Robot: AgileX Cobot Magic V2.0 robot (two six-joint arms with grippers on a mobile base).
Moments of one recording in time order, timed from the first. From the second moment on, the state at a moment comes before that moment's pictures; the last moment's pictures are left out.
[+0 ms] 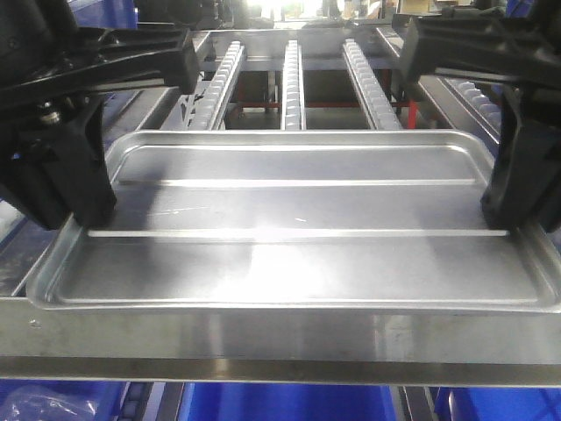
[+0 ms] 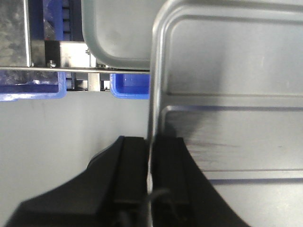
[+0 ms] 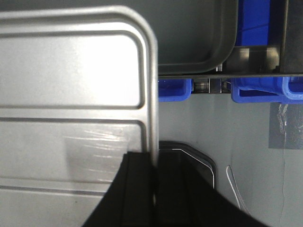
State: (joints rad) left arm -0.93 1.33 -0.98 0.28 0.91 -0.96; right arm 0.73 1.21 -0.88 -0.21 0.90 0.95
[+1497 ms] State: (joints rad) left arm -0.93 1.33 -0.98 0.27 0.91 -0.96; right arm 0.73 1.21 -0.88 -0.21 0.90 0.95
